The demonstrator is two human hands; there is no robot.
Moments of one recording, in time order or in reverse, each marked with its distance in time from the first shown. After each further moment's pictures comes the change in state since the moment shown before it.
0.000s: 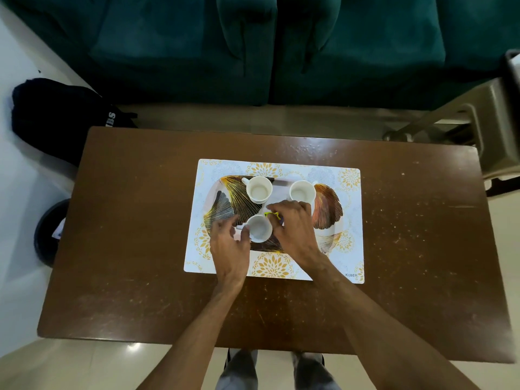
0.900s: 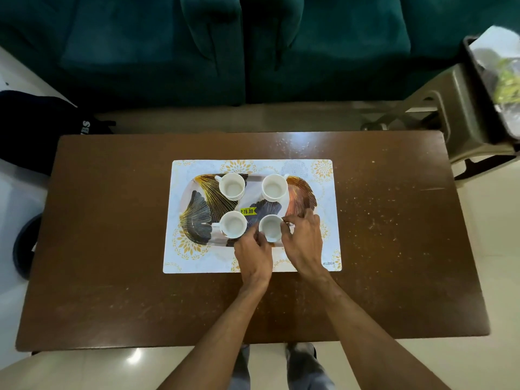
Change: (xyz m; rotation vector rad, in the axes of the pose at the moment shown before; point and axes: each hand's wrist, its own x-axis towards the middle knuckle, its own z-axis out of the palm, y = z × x) left_hand -0.061 0.046 0.067 0.007 -0.110 -0.040; right_hand -0.054 0.044 -0.027 0.052 0.045 0.466
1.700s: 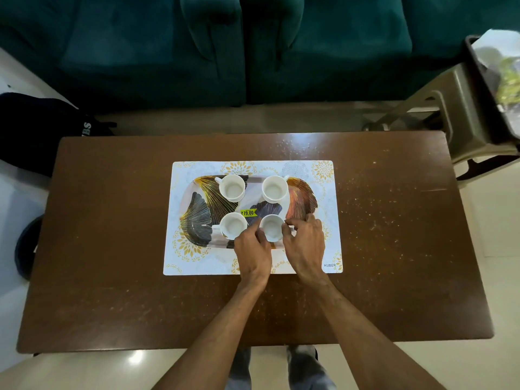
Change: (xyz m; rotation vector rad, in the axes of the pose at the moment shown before) left_hand 0.014 -0.007 0.005 0.078 -0.004 0.112; right_hand -0.004 0.000 0.004 -0.004 0.030 0.094
